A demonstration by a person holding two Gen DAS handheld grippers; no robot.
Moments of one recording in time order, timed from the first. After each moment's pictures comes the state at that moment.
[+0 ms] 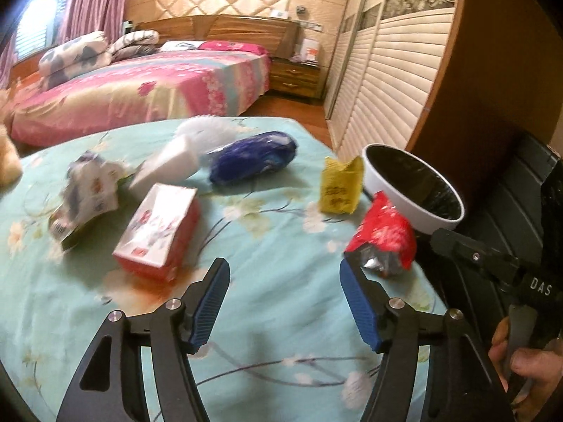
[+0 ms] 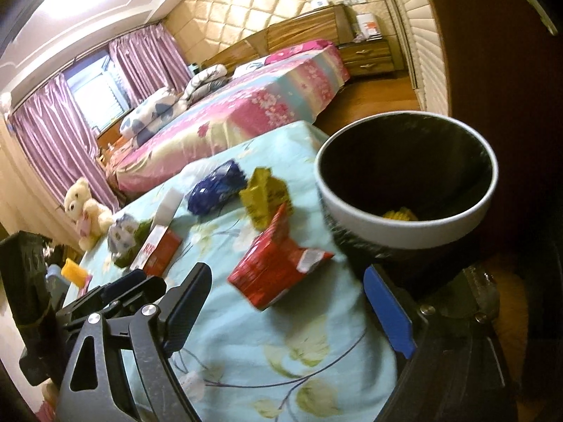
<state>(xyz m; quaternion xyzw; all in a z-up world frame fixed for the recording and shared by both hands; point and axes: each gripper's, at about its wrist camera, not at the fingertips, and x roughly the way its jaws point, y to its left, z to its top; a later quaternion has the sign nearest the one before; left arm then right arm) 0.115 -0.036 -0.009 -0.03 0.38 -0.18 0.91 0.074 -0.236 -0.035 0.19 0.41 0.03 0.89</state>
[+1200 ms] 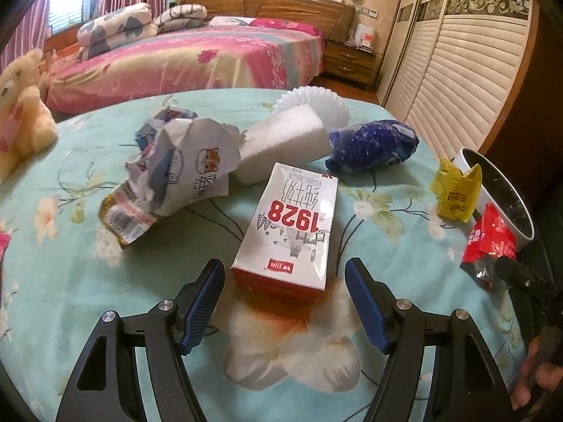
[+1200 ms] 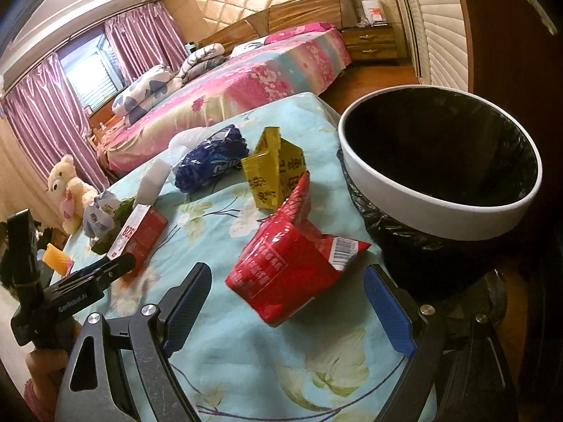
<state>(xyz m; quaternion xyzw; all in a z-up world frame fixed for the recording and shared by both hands) 0.183 0.028 -0.038 -0.04 0.43 -0.10 0.90 0.103 -0.214 -0.070 0.17 0.44 0.02 0.88</state>
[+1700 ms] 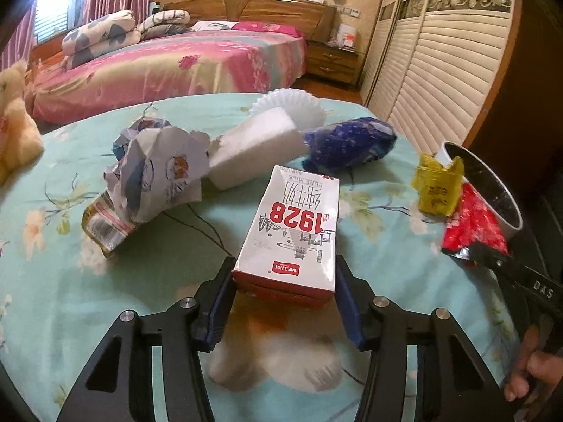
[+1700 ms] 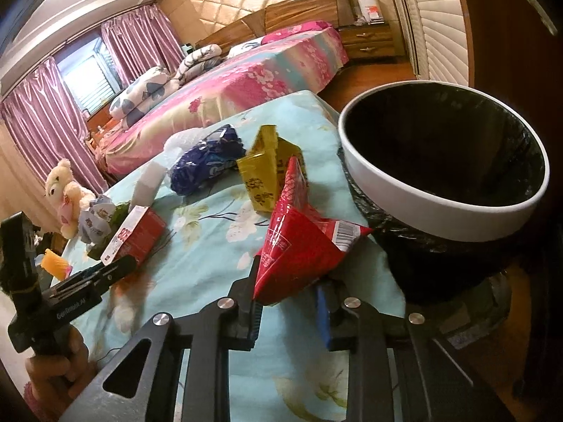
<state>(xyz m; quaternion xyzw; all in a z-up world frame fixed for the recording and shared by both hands) 0.174 0.019 -0.038 -0.03 0.41 -0.13 0.90 0.108 -0.212 -0.072 0.18 0.44 0.02 0.88</state>
